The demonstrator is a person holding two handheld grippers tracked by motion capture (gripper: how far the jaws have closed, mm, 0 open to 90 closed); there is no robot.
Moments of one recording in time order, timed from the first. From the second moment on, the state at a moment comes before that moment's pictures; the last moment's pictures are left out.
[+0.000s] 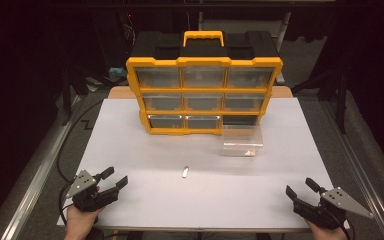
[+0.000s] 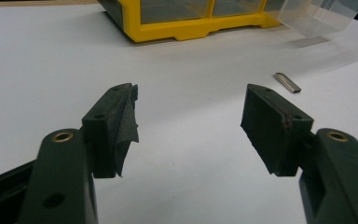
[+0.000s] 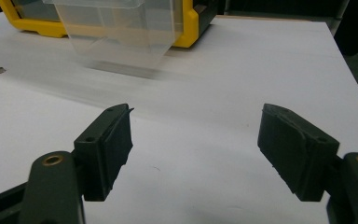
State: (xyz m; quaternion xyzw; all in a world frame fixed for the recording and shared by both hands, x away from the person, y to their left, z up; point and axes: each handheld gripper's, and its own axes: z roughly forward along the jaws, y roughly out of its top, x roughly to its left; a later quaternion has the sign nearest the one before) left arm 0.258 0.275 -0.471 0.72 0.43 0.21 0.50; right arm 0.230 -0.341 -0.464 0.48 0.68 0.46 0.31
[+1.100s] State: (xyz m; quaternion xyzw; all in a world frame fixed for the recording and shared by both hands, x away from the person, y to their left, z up) left arm 0.258 0.275 -0.471 0.72 0.43 0.21 0.50; right arm 0.233 -0.338 -0.464 0.48 0.68 0.47 0.30
